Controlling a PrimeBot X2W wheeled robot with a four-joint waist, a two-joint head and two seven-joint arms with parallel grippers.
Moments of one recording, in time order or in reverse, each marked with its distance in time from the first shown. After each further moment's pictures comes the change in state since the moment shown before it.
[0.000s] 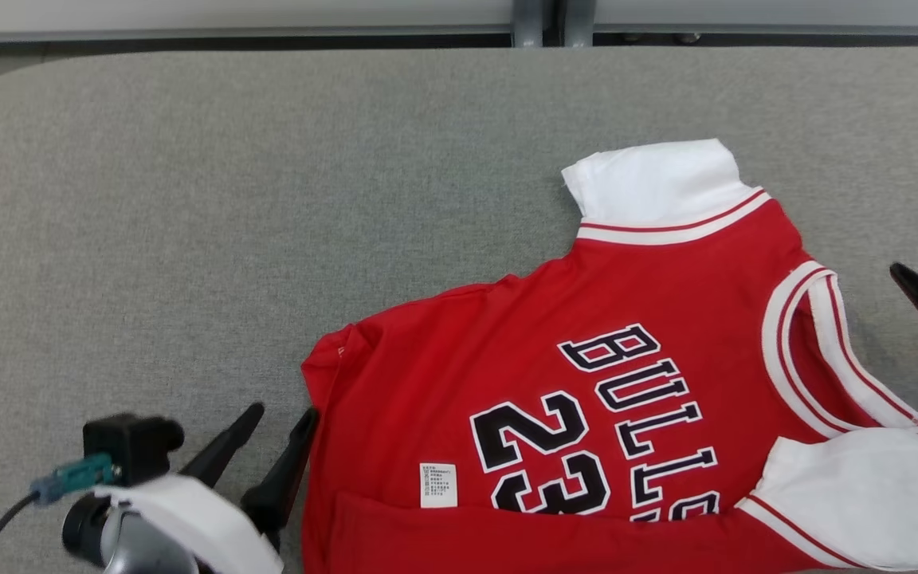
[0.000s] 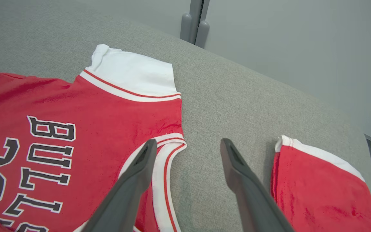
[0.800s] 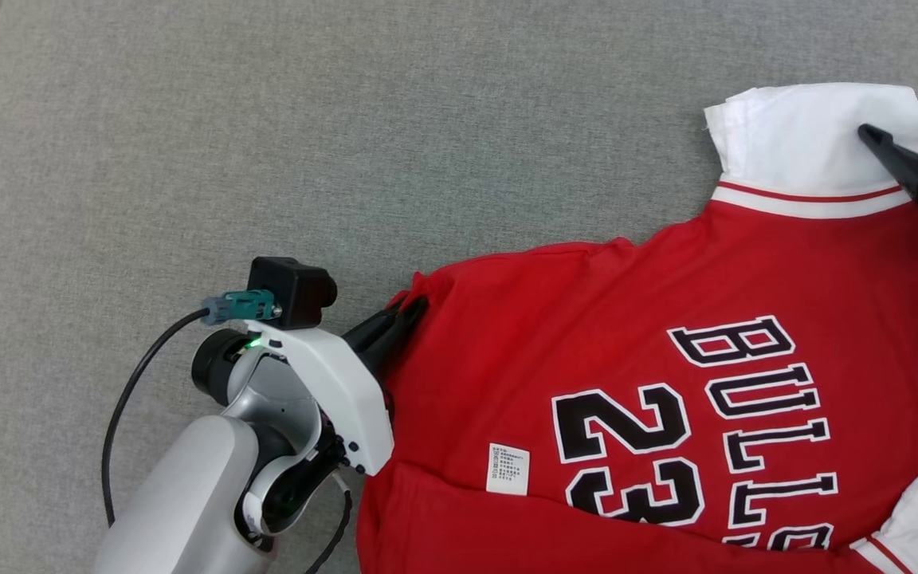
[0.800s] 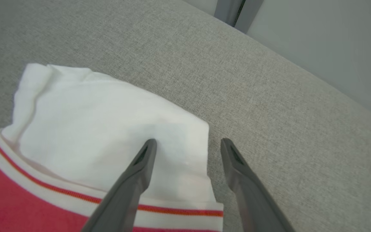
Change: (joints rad) left arm -0.496 -0.149 -0.209 0.293 0.058 -0.112 0.118; right arm -0.643 0.070 0.380 0.500 -0.054 0.000 0.050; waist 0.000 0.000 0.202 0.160
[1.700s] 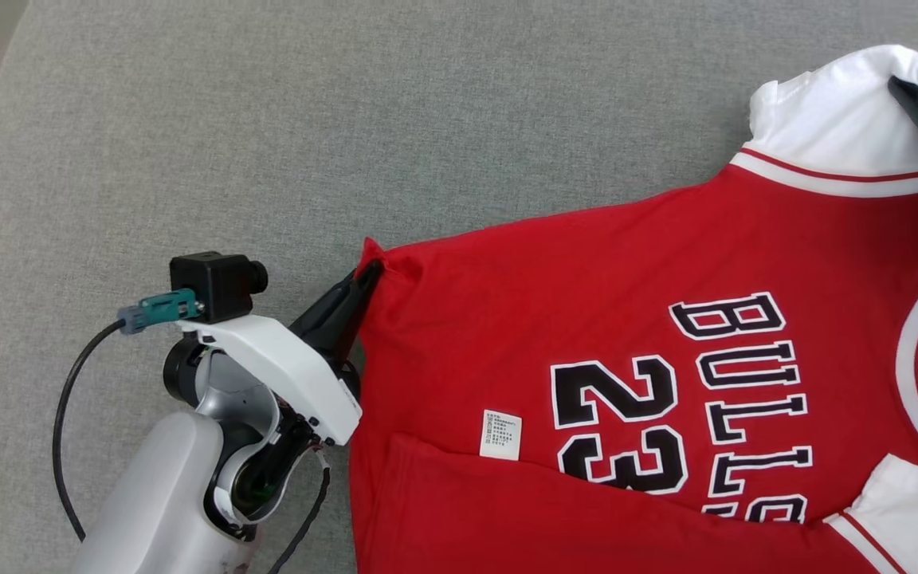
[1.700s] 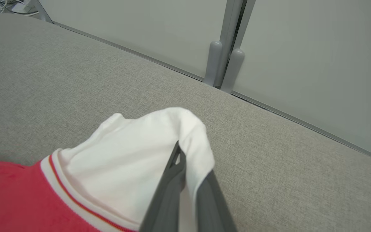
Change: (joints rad) left arm 0.009 -0.037 0.099 0.057 -0.091 0.007 -0.135; right arm -0.014 -0.014 0.052 0.085 0.100 0.000 -0.289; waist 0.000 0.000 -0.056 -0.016
